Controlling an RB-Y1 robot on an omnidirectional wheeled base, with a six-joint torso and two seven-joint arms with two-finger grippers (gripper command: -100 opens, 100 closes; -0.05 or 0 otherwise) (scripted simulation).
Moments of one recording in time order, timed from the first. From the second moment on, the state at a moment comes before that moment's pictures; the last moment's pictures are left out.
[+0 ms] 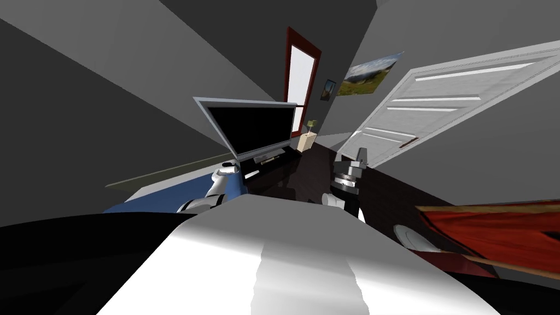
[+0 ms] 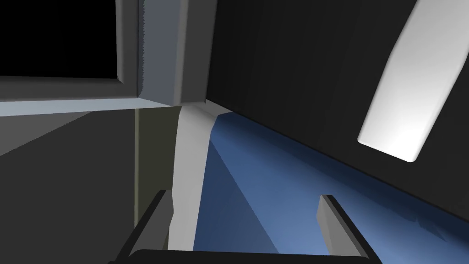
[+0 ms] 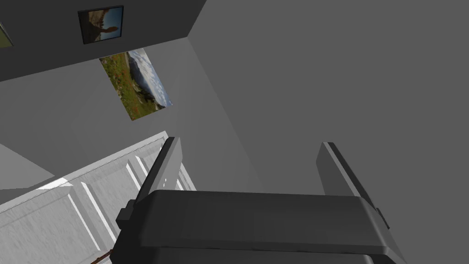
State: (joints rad) left arm -0.19 0.48 0.40 -1.07 0.17 0.65 0.42; right arm 0.48 0.04 -0.07 -2.29 0.04 -0.45 -0.17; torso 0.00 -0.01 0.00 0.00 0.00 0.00
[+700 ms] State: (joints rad) left arm -0.22 0.52 0.43 -0.96 0.17 0.78 0.42; right arm 0.48 0.04 -0.07 -2.29 0.04 -0.45 -0.17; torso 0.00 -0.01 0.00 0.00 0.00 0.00
